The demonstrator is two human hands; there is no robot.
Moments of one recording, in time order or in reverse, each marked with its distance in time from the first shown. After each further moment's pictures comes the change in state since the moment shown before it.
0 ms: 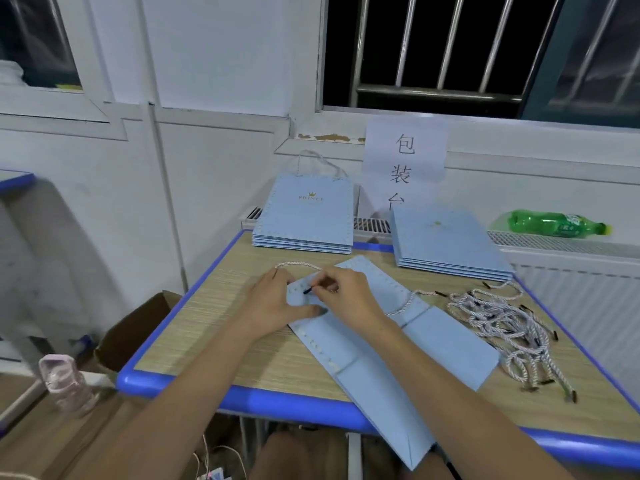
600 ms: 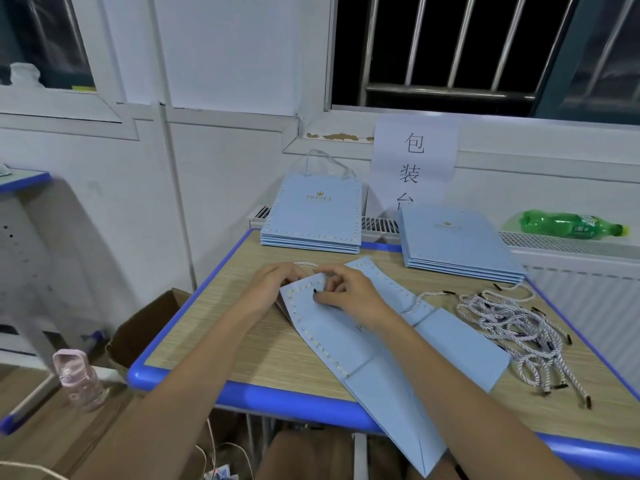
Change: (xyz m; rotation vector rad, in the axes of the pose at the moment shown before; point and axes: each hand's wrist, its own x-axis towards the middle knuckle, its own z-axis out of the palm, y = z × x) left_hand 0.005 0.004 -0.023 -0.656 -0.032 -0.157; right_hand 0.004 0.004 -0.002 0.337 -0.146 0.139
